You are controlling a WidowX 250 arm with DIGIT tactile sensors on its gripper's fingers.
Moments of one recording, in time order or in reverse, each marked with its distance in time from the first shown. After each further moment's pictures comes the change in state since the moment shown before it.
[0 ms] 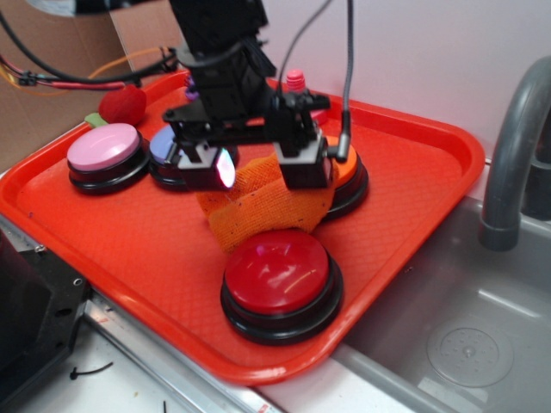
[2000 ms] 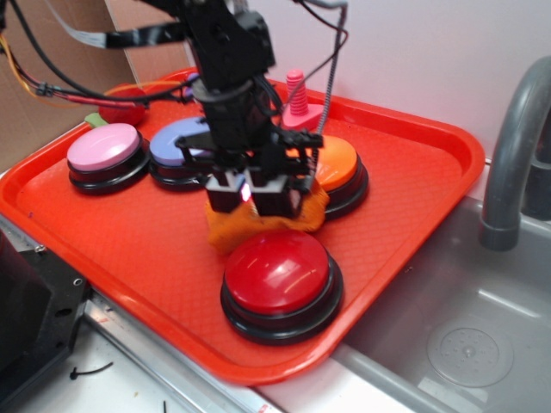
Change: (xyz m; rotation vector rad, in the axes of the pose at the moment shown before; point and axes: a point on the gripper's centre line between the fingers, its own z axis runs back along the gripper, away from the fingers) arm 0.010 0.019 -0.023 0.002 0.112 -0.091
